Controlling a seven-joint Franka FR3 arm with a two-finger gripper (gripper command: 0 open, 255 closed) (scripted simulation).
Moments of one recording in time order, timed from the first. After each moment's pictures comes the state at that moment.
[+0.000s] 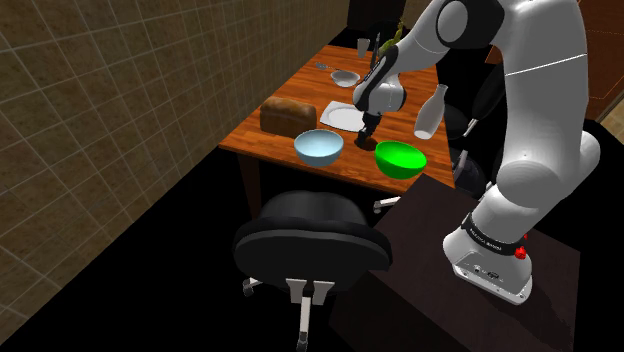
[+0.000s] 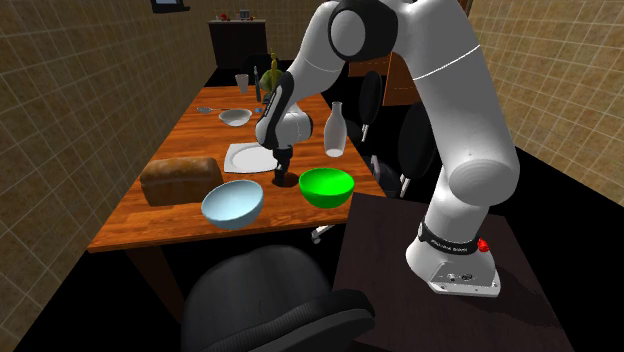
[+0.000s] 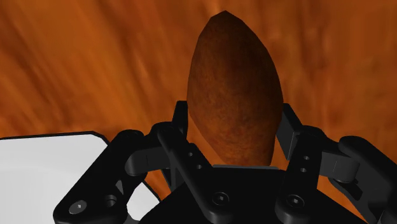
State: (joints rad) arm -0.23 0.60 -0.22 -2.05 0.37 2.68 -0.85
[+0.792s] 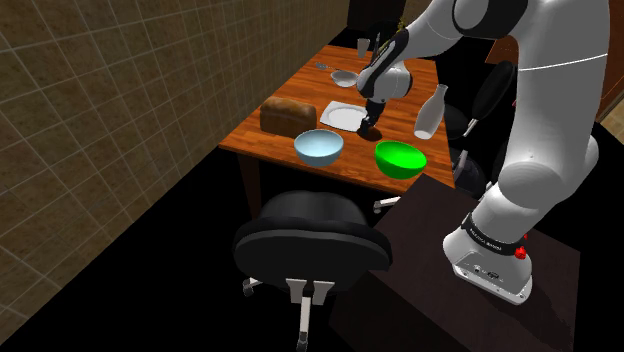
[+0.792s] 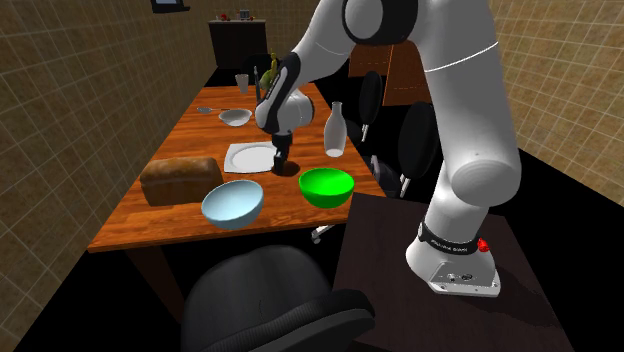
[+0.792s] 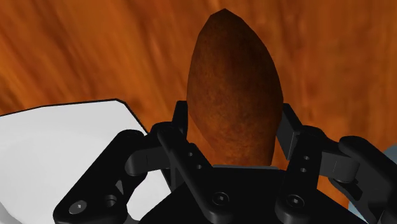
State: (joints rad) arm -0.19 0.48 -0.27 -2.08 0.31 2.59 -0.81
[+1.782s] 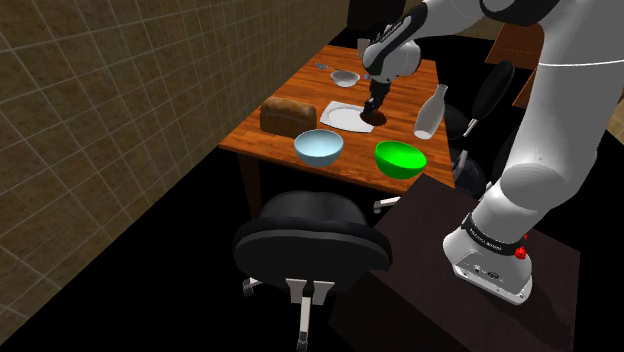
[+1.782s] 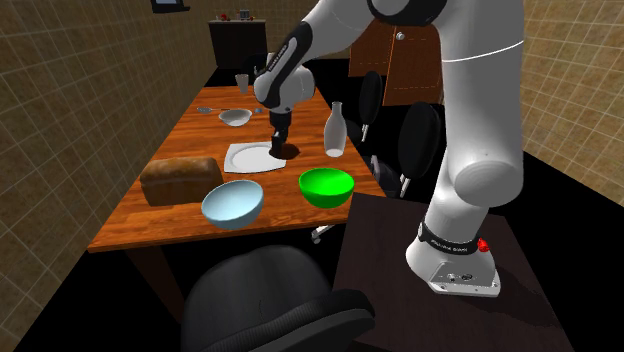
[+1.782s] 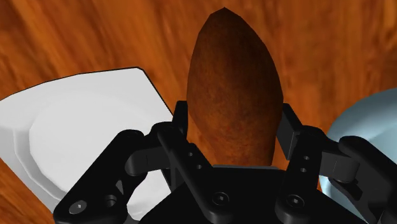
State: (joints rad) arm -0.15 0.33 -0.33 -2.08 0.22 2.44 -0.74
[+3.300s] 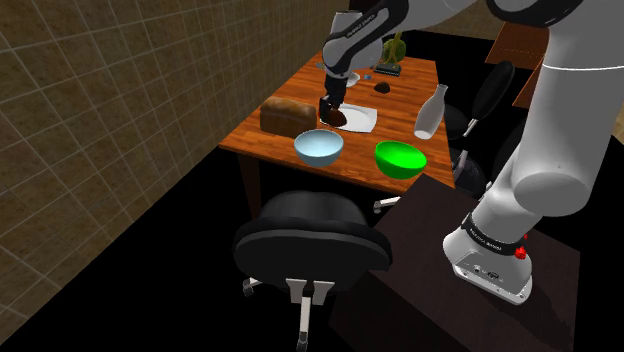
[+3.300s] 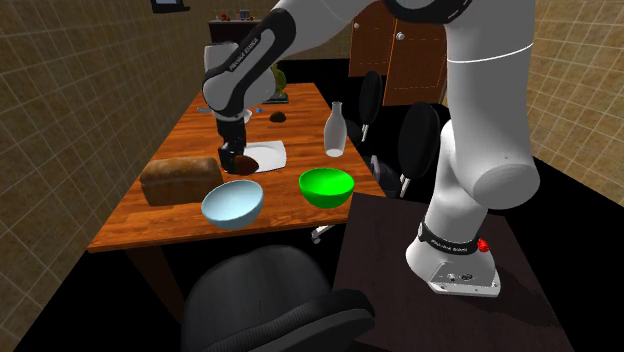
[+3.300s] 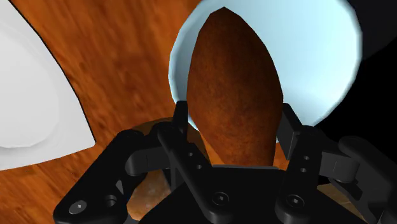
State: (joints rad) arm 0.09 0.29 -0.24 -2.01 0.13 2.36 -0.33
